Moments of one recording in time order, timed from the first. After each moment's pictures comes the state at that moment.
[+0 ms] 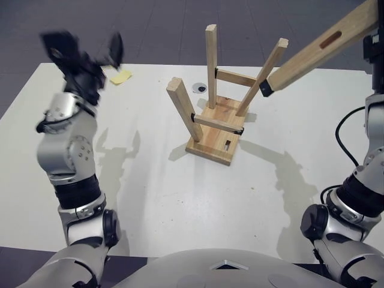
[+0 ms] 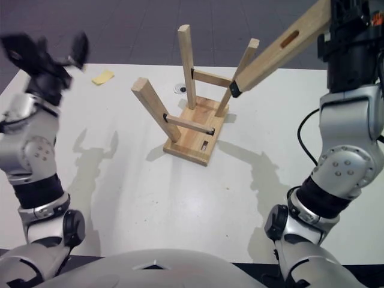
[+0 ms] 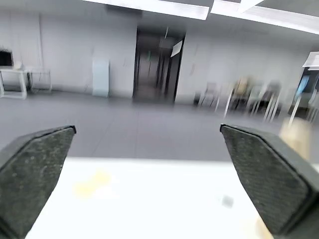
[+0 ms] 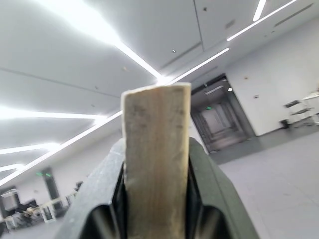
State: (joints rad) left arm -0.37 0.36 0.16 -0.23 -0.32 0.62 -0.12; right arm -0.45 -0.36 -0.49 -0.52 1.00 0.54 -0.12
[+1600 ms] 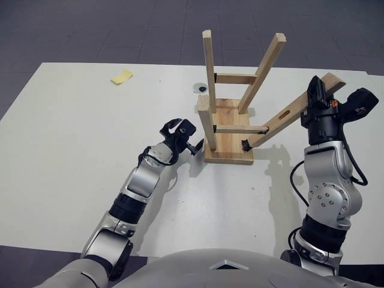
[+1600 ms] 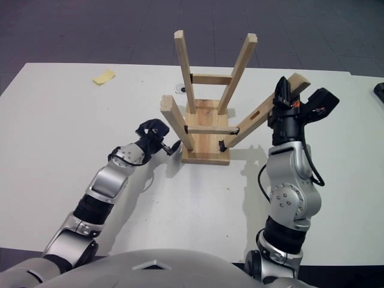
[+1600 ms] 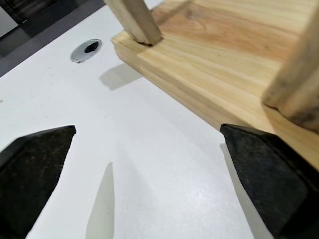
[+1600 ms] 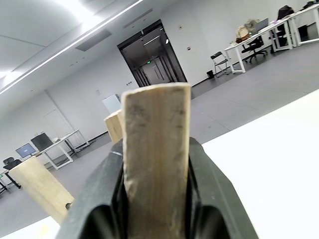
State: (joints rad) left arm -0.29 0.19 -0.31 -0.02 0.11 0.50 -0.28; right arm -0.11 -0.09 -0.31 -0.53 0.69 0.45 -0.20
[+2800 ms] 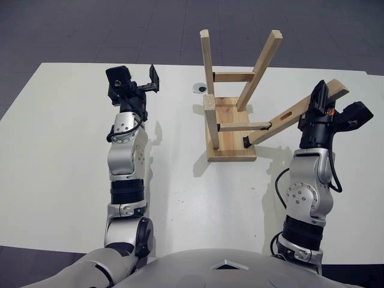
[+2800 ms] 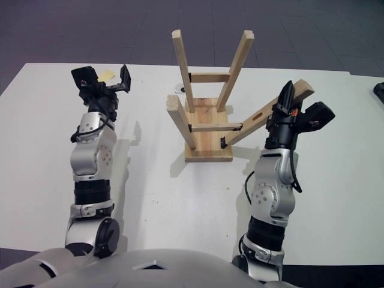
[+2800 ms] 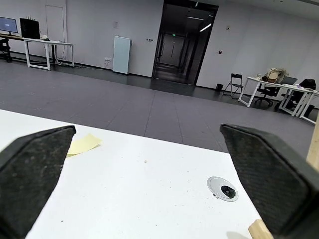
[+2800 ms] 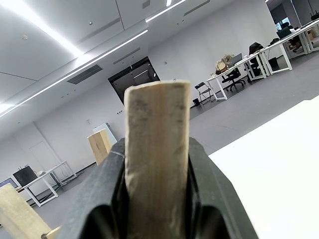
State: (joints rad) left arm -0.43 -0.01 0.17 -0.01 -0.12 0.29 0.07; right arm -0.10 0.02 -0.26 -0.37 0.51 0.11 -0.11
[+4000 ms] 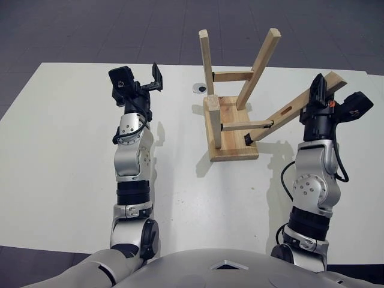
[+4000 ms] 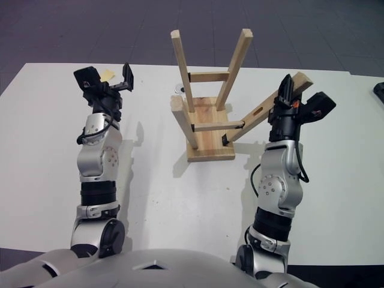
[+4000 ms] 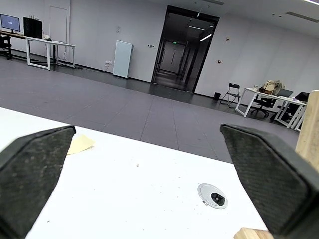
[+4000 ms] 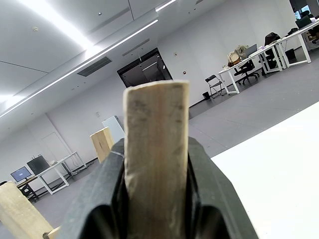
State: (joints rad) left arm -0.43 -0.06 0.16 -0.02 -0.12 0.24 0.09; right arm -0.17 -0.03 -0.31 -0.30 0.56 0.16 -0.05
